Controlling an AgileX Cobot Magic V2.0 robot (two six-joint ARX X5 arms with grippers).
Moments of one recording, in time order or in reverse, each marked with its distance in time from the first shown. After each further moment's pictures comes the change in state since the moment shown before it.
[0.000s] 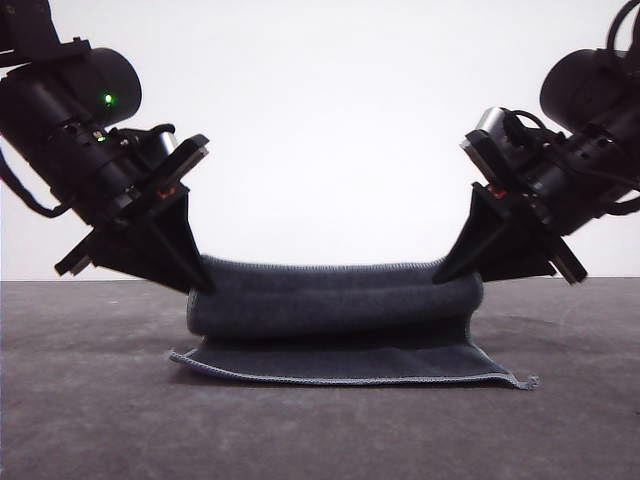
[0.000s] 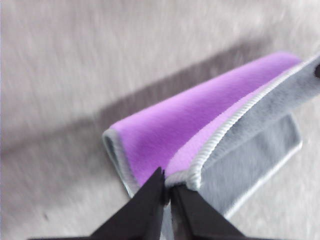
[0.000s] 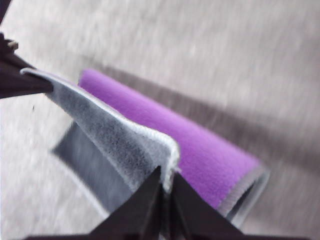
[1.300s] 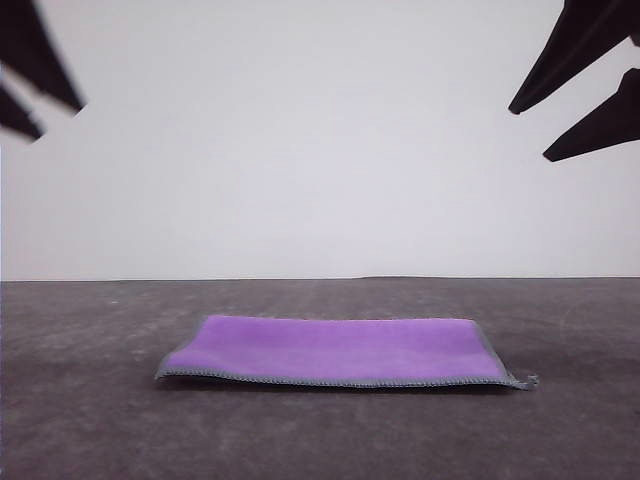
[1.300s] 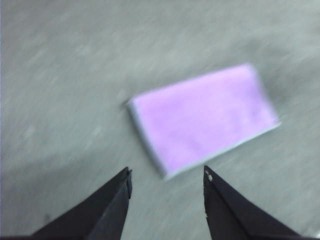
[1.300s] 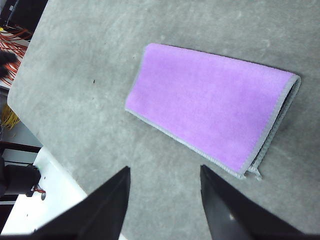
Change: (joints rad) left_arx -0.033 -0.876 -0.284 -0.238 -0.266 0.029; right_arx -0.001 -0.599 -0.032 -0.529 0.026 0.039
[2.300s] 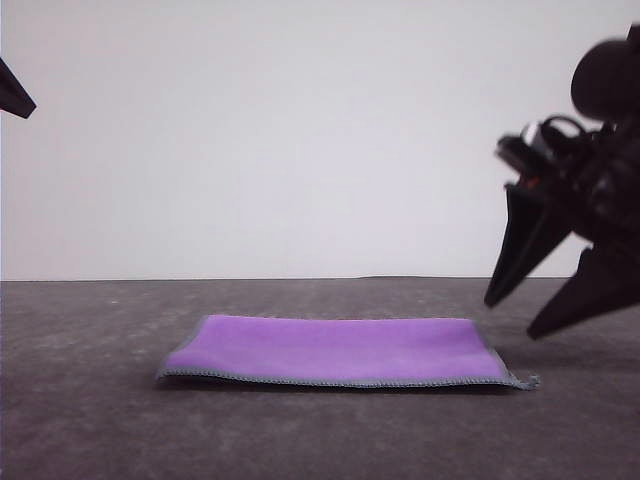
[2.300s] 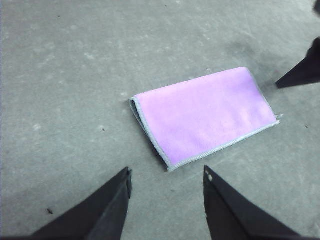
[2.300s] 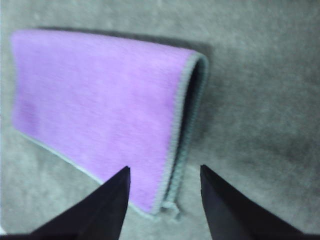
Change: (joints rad) left_arx 0.000 -0.208 -0.127 0.041 -0.004 0.000; right_arx 0.000 0.502 0.000 0.231 0.126 0.065
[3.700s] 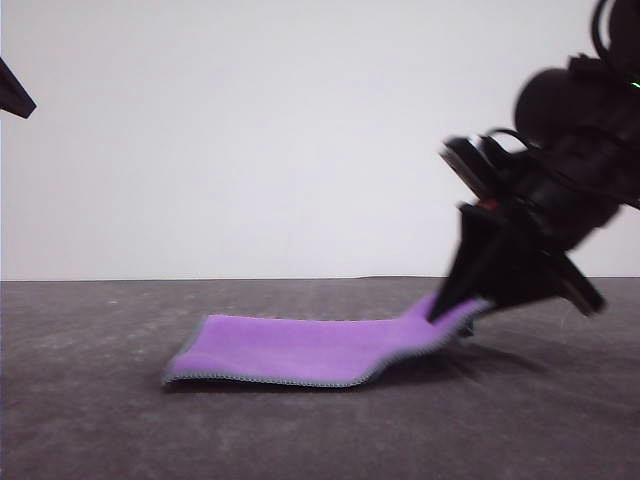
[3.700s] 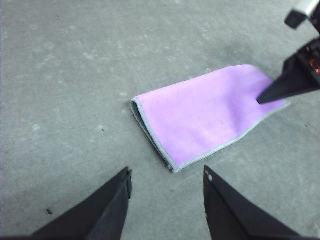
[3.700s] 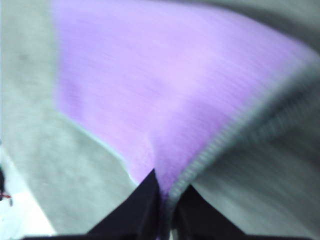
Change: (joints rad) left_arx 0.000 0.000 0.000 -0.001 0.000 0.000; right_arx 0.137 0.096 0.068 0.071 -0.126 -0.006
